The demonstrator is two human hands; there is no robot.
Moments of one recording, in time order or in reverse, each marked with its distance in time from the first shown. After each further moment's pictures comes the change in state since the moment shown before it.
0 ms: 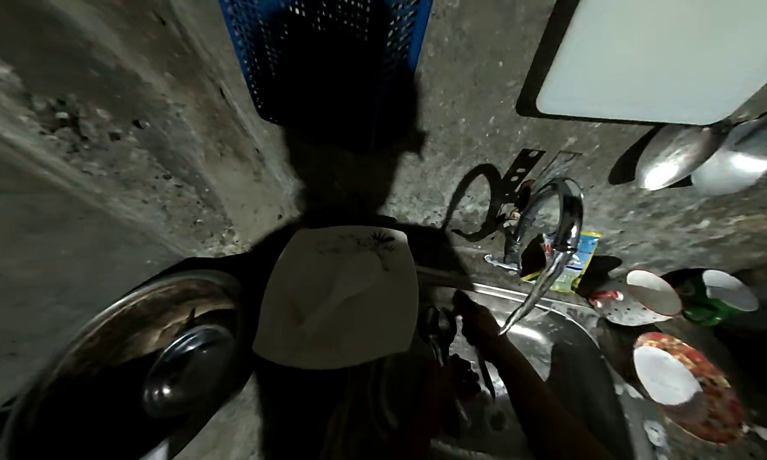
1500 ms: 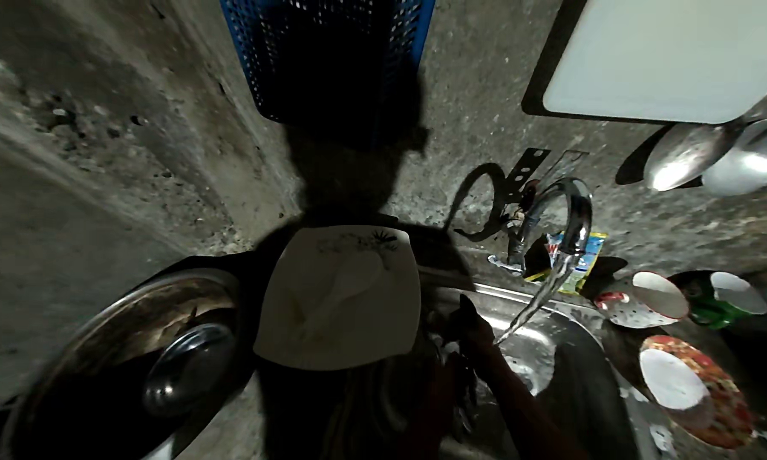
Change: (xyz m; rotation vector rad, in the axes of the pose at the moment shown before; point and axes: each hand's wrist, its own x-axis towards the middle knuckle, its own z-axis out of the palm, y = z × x) left_hand -0.012 0.011 0.004 0.278 0.133 0.080; right_hand -0.006 0.026 0.023 0.302 0.105 -0.127
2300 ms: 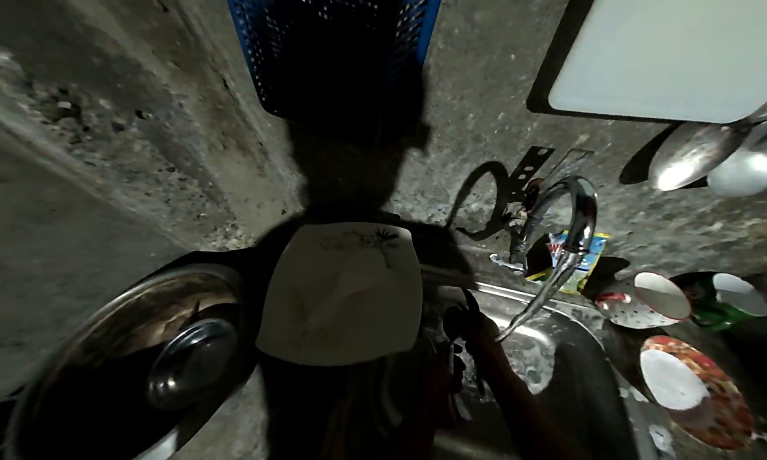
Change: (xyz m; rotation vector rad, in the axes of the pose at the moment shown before) left_hand 0.007 -0.002 -0.004 -0.179 -0.027 0.045; right_hand -0.006 -0.007 0.003 -0.201 0.081 0.120
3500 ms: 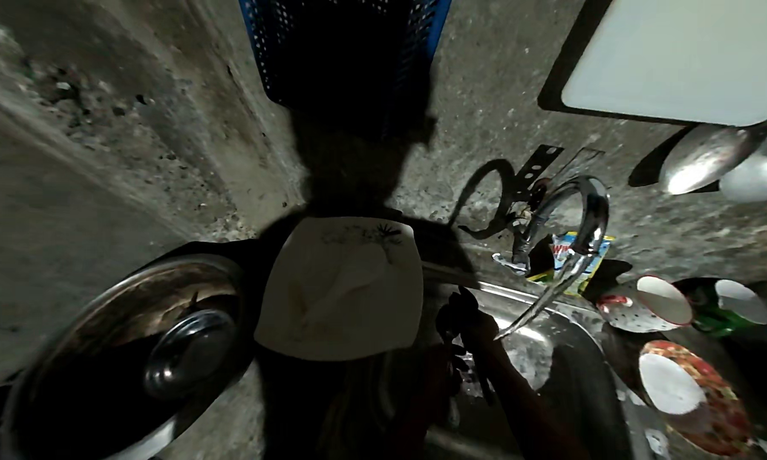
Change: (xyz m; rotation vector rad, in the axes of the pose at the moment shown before) left_hand 0.014 -0.007 -0.004 0.071 -0.106 -0.040; right_hand 0.003 -0.012 -0.005 -0.161 -0.013 0.020
